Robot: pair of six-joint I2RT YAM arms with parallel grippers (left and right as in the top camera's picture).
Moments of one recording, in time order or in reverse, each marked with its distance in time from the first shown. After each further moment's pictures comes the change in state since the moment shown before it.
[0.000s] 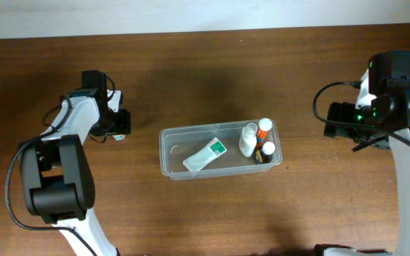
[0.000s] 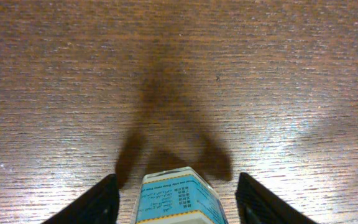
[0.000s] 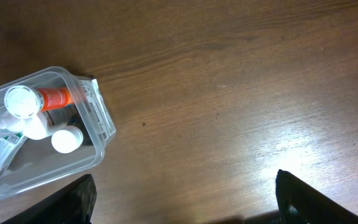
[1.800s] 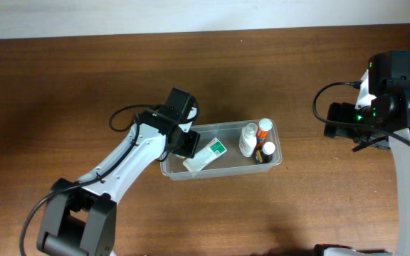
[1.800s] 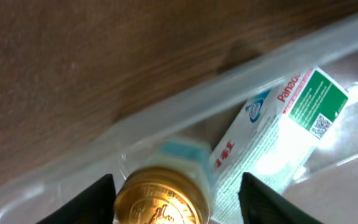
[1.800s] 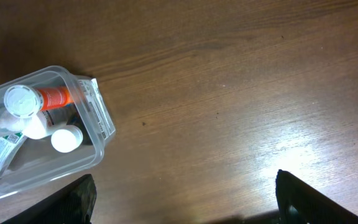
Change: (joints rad) left arm -0.544 -0.305 -0.165 -0.043 -0.035 -0.187; right arm 0.000 0.000 -0.001 -0.002 0.000 0.000
